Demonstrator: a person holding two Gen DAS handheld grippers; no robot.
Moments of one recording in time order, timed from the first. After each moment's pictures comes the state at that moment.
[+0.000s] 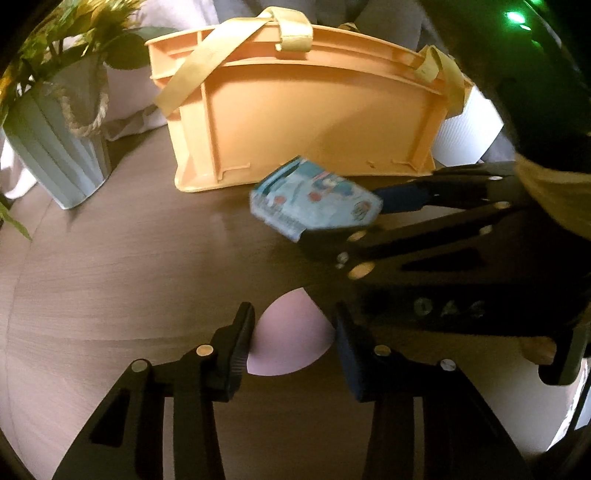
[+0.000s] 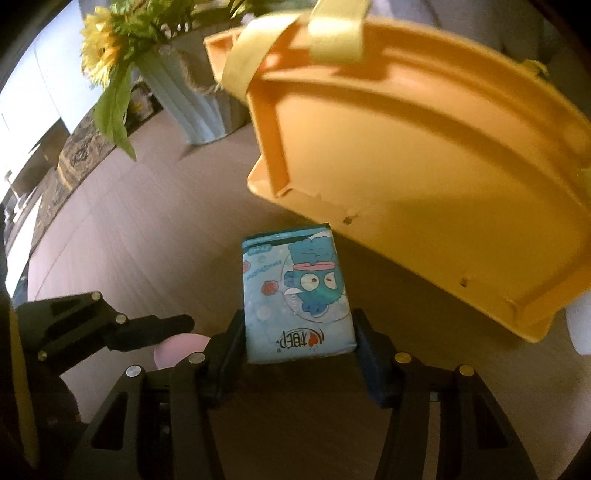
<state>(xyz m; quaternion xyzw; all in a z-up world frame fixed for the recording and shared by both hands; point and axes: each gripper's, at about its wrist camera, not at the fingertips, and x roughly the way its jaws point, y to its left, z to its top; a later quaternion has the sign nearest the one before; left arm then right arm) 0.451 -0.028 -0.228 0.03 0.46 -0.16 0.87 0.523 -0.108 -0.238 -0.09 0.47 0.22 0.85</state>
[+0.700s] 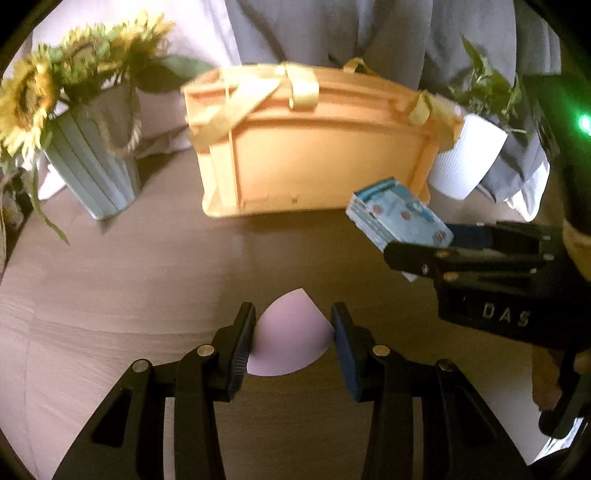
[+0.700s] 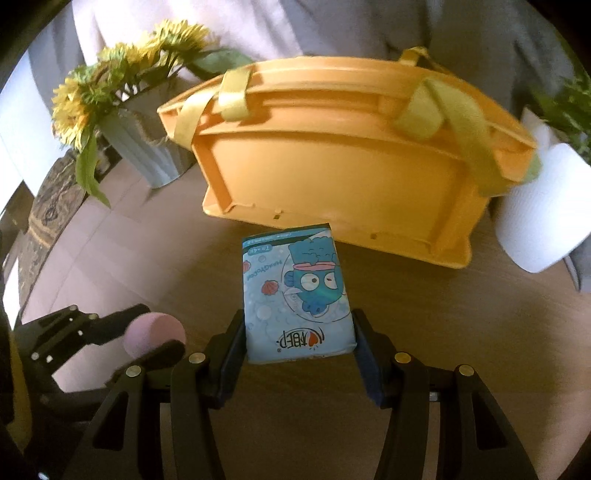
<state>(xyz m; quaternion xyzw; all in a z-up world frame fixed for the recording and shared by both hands) 0.432 -0.025 -0.190 0.03 0.43 -0.13 0.89 0.471 -0.158 -0.202 -0.02 0.45 0.12 0.89</state>
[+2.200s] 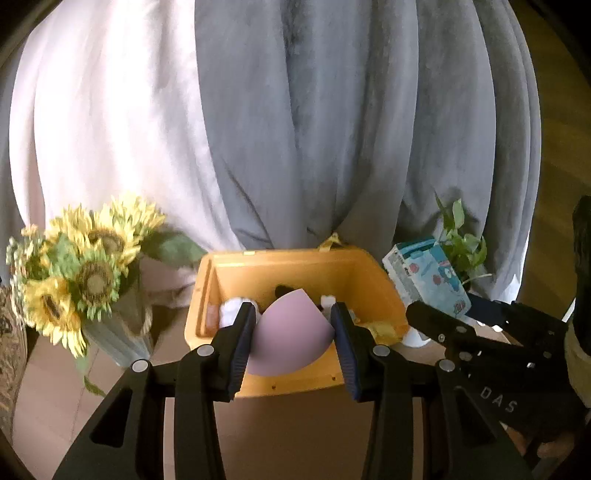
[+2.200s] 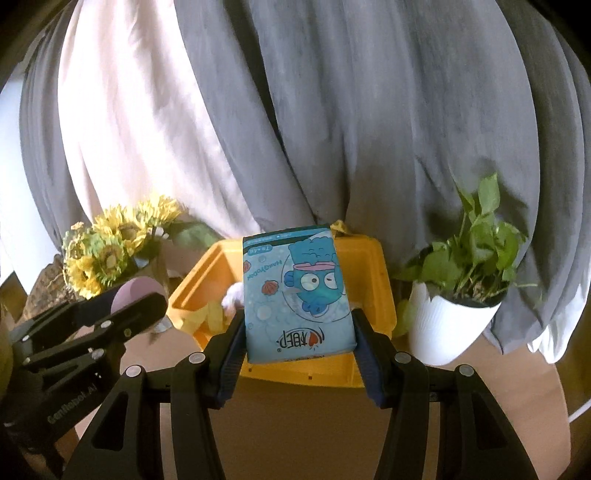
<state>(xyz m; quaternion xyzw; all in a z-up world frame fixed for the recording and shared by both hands) 0.472 -0.049 -0.019 0.00 0.25 -0.14 0.96 0.452 -0.196 -0.044 0.03 0.27 0.04 0.96</state>
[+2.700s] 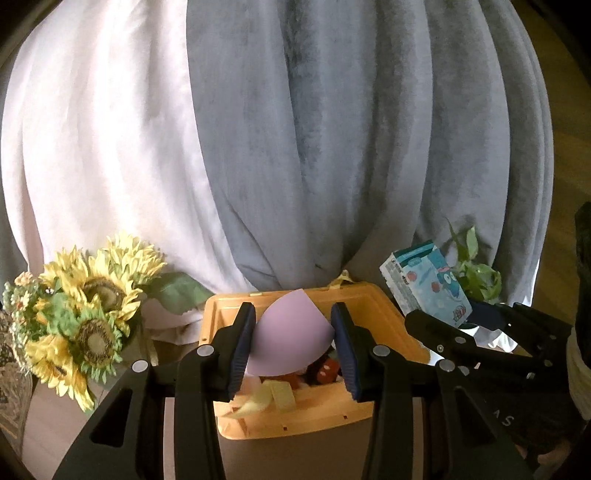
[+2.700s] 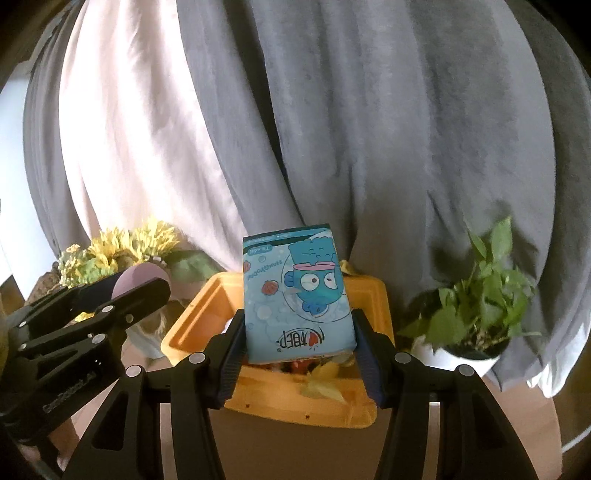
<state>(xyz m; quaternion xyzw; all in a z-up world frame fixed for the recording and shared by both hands) 0.514 -0.051 0.006 0.01 0.23 -0.14 0.96 0.482 -0.192 -0.019 0.01 0.24 0.04 0.97</state>
